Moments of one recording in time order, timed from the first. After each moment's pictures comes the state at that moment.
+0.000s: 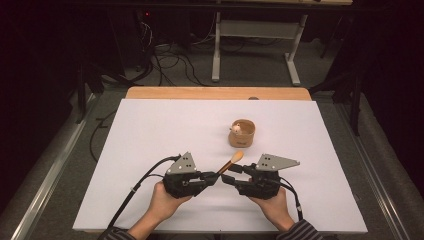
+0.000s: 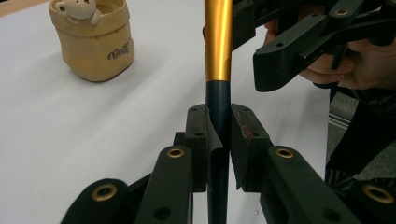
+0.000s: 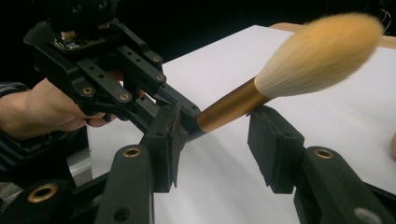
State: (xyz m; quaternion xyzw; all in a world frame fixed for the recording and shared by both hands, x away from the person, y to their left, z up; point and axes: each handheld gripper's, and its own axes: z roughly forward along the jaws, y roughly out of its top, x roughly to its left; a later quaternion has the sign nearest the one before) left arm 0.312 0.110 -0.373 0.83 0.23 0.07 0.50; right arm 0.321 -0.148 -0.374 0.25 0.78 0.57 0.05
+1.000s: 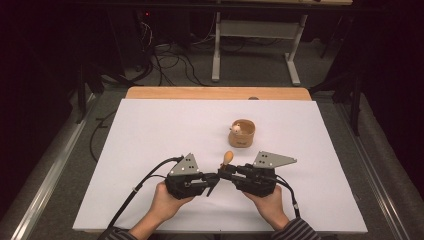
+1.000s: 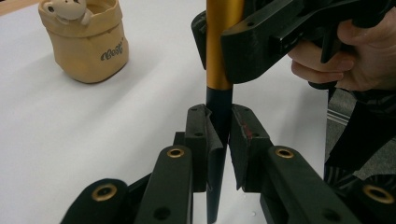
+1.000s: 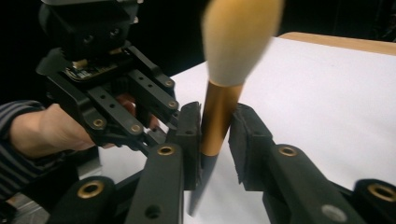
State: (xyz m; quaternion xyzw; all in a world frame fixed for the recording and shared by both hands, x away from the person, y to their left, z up) left arm 0.311 0.105 -0.374 0.84 0.22 0.07 0.49; right arm 0.324 -0.139 -0.370 0.24 0.77 0.59 0.03
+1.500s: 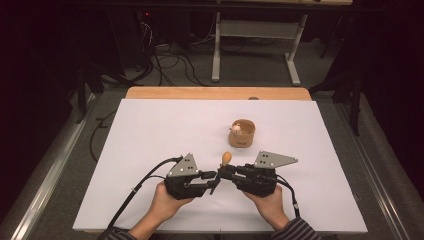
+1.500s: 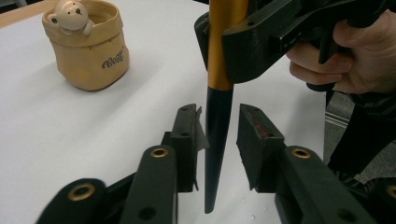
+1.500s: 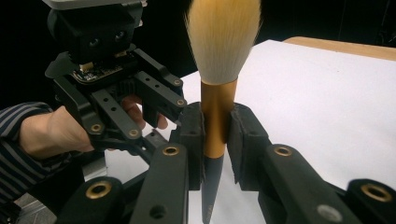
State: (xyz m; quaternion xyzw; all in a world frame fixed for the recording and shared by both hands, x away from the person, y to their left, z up) left arm 0.309 0.107 -0.371 0.83 0.22 0.08 0.50; right arm 0.323 -0.141 -0.366 0.24 0.77 0.60 0.03
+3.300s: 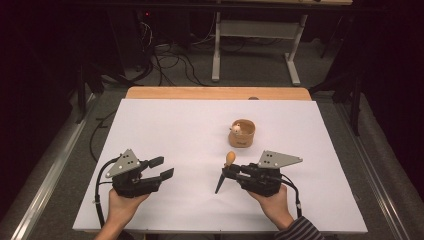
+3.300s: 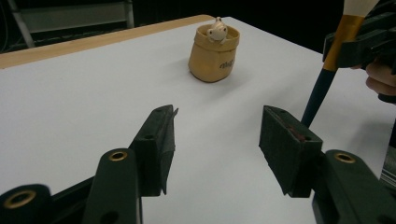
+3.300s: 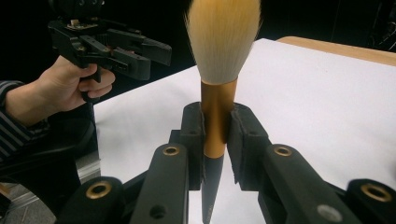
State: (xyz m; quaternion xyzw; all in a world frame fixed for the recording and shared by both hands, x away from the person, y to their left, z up) left arm 0.288 0.218 -0.364 0.75 0.35 0.17 0.53; right arm 0.323 -0.150 -0.362 0.23 0.77 0.59 0.05
